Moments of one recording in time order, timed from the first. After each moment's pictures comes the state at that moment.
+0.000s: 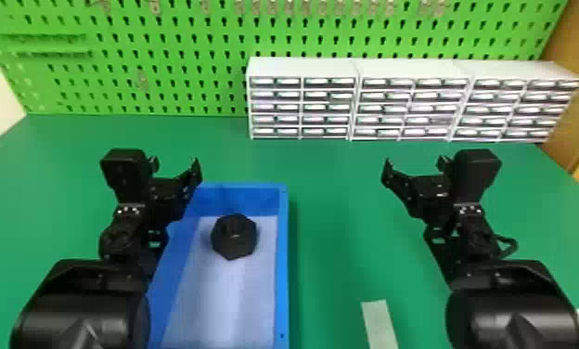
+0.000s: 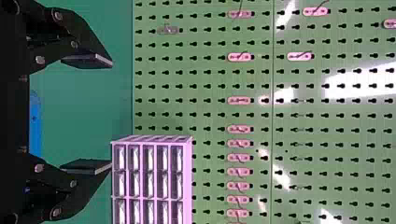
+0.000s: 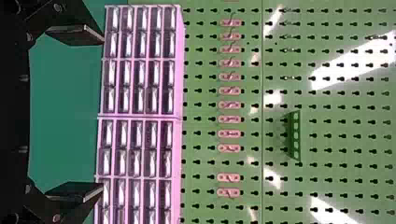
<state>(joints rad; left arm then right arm) -0.04 0.07 -0.02 -1.71 0.06 0.18 0.00 -0.10 -0.02 0.01 -1.62 -0.02 0.09 0.05</state>
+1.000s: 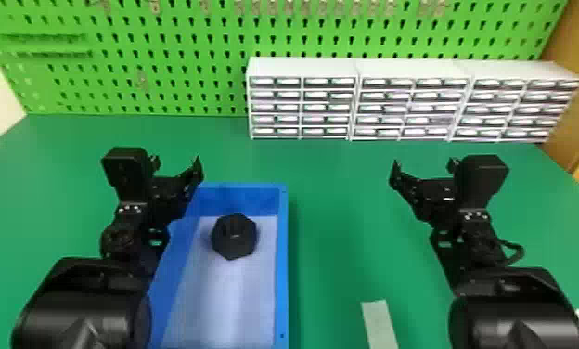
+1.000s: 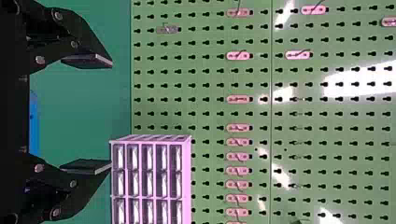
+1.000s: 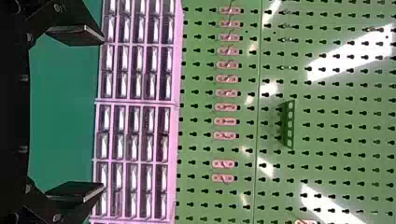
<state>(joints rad) -0.04 0.07 -0.02 -1.72 0.06 0.19 0.01 -0.08 -0.01 -0.01 -1.62 0.01 0.05 0.02</state>
